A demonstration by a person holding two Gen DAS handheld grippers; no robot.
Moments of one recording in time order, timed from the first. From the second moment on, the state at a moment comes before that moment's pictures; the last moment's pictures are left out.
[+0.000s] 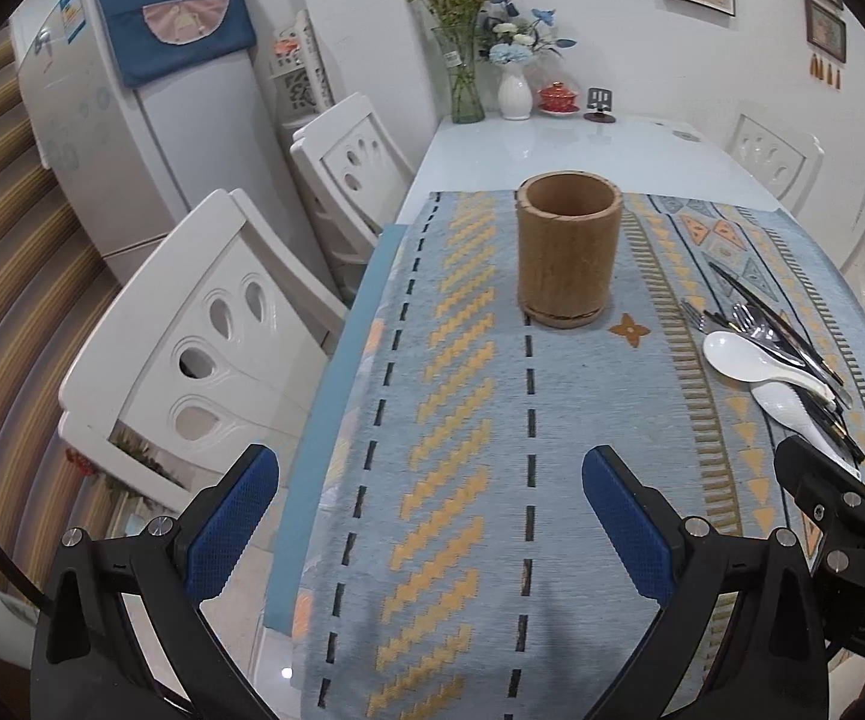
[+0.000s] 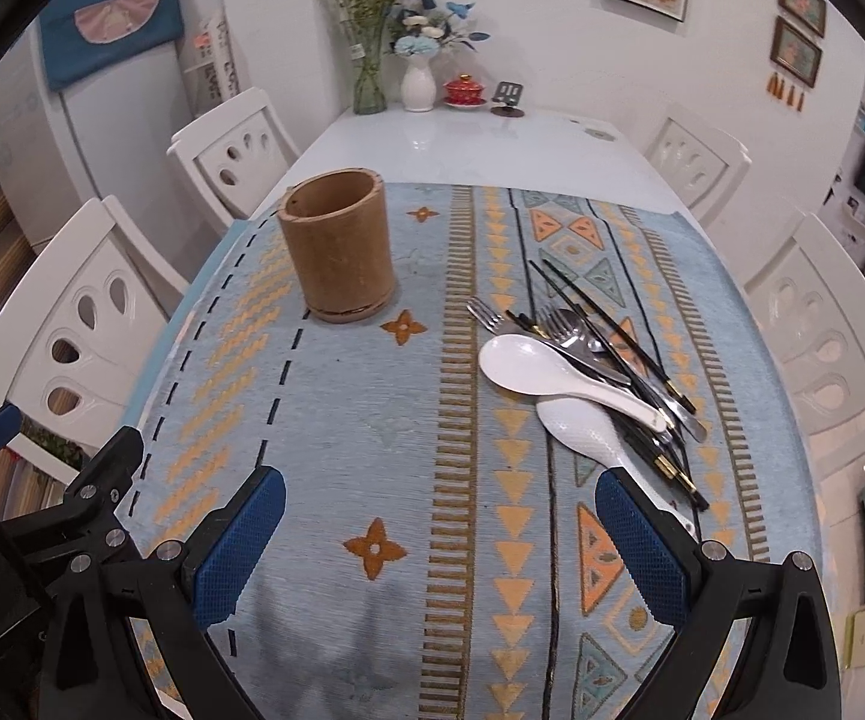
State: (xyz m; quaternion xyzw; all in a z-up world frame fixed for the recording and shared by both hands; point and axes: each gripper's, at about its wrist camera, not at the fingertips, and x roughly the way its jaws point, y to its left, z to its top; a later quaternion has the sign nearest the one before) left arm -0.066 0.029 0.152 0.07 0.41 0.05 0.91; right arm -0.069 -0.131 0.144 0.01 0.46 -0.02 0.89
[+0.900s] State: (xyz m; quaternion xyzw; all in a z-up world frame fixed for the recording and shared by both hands) left arm -0.014 0.007 0.124 0.06 0.45 0.07 0.89; right arm -0.019 -0.137 0.121 -0.04 0.48 0.02 0.88
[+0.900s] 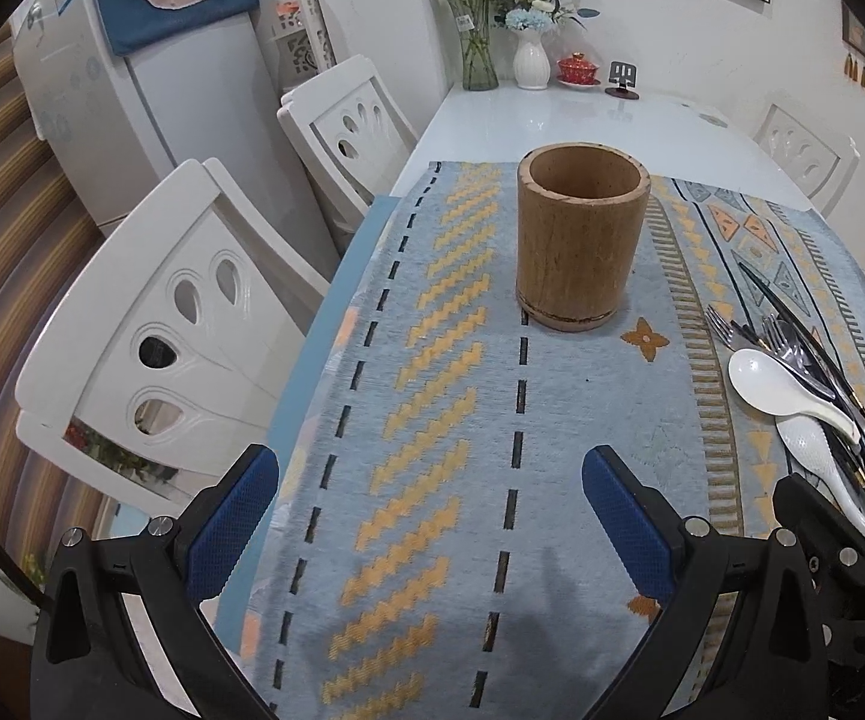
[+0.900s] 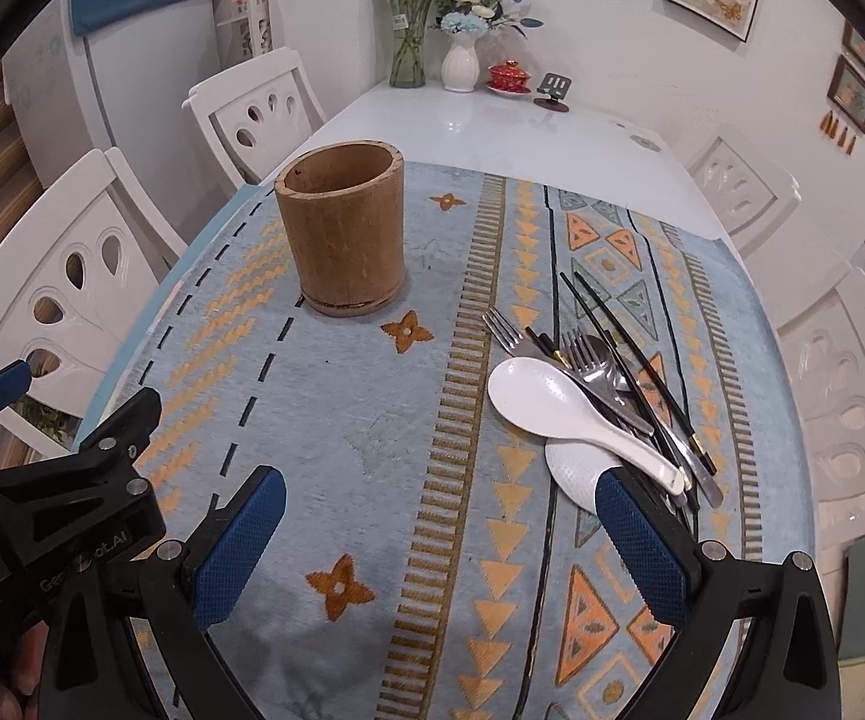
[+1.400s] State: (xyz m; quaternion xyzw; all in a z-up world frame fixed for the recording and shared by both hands) left arm 0.001 -0.004 0.114 0.06 0.46 0.08 0.88; right arm 0.003 -0.147 0.112 -0.06 0.48 0.03 0.87
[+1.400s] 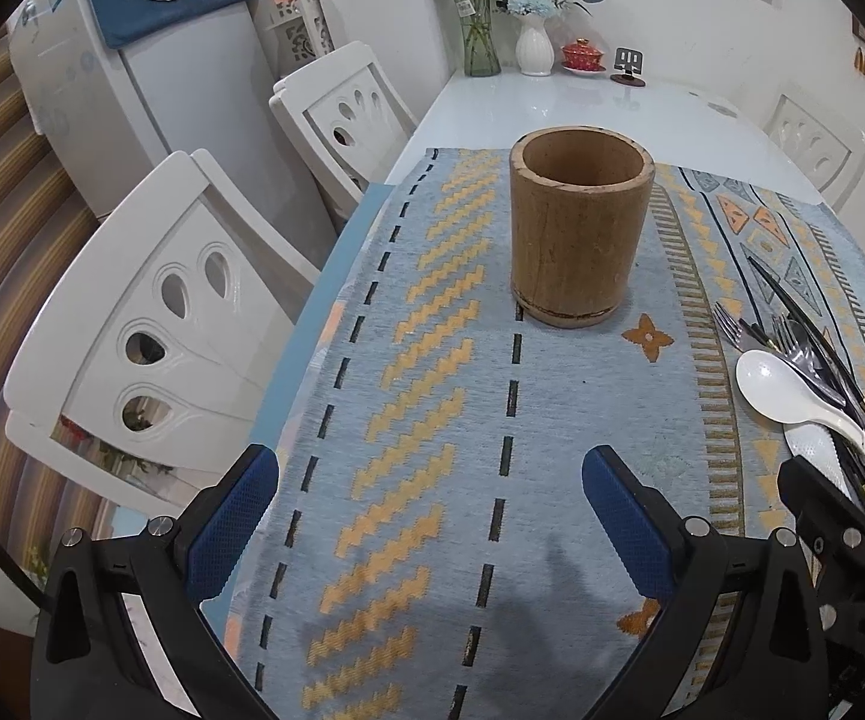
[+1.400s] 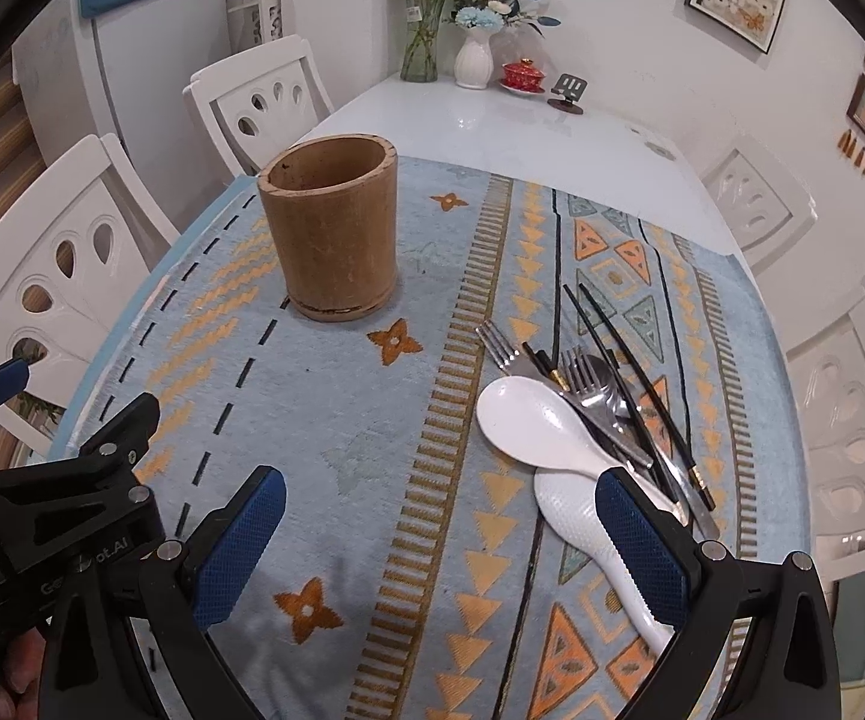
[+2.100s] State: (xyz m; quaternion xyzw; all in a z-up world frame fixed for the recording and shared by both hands) left arm 0.013 -0.014 0.109 0.03 0.47 0.05 0.88; right arm 0.035 -0.255 0.129 -0.01 0.46 0.01 0.89
